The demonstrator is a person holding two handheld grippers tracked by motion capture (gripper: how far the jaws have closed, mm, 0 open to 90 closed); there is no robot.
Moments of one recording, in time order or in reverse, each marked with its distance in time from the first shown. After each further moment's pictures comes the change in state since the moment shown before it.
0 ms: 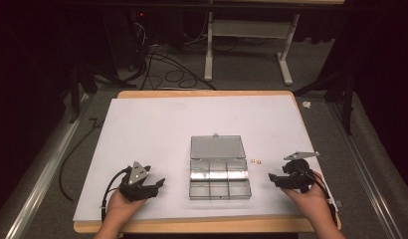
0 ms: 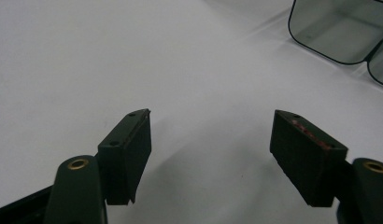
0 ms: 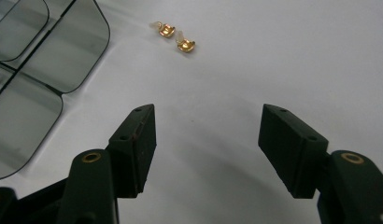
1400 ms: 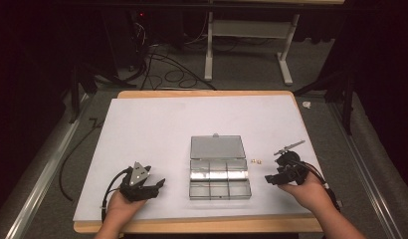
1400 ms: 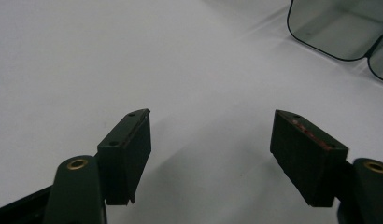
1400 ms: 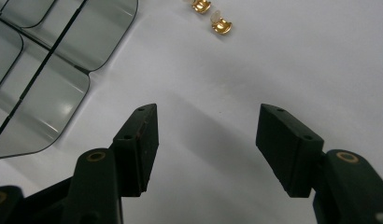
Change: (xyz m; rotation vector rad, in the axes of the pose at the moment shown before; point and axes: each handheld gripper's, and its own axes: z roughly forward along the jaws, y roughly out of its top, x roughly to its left) left arm -0.003 0.000 0.000 0.000 0.010 0.015; right arm 0.008 0.030 0.004 0.230 0.067 -0.077
